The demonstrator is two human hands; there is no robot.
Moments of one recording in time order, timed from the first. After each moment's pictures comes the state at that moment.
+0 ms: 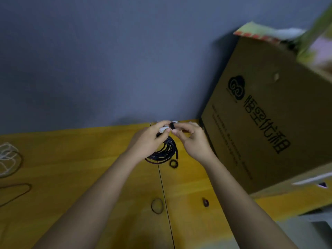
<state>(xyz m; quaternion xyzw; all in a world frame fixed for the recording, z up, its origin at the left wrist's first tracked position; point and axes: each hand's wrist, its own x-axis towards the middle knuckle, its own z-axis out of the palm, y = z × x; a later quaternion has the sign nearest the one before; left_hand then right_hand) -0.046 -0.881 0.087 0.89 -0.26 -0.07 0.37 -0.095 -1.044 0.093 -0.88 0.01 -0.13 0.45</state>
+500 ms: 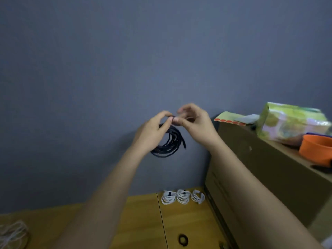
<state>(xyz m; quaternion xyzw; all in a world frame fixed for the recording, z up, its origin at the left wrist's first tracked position) -0.008 -0.869 0.301 0.83 -0.30 0.20 0.42 -0.060 -1.023 0.331 -0.81 -0.14 -0.27 0.50</state>
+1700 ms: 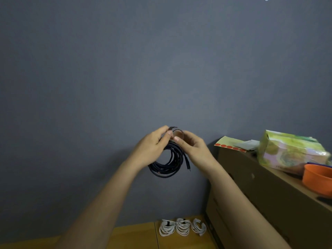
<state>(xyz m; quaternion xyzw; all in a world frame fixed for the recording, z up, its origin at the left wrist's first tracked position) 0.007 -0.850 0.336 0.79 -0.38 0.17 0.45 -0.048 -1.004 0.338 -0.76 -0.13 -0.20 0.61</state>
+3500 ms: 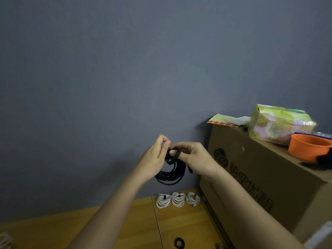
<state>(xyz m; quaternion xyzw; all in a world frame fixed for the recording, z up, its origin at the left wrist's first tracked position) -0.034 -0.873 0.250 0.80 -0.35 0.12 0.48 -0.090 -1.022 0.272 -0.83 -0.10 -0.14 0.53</state>
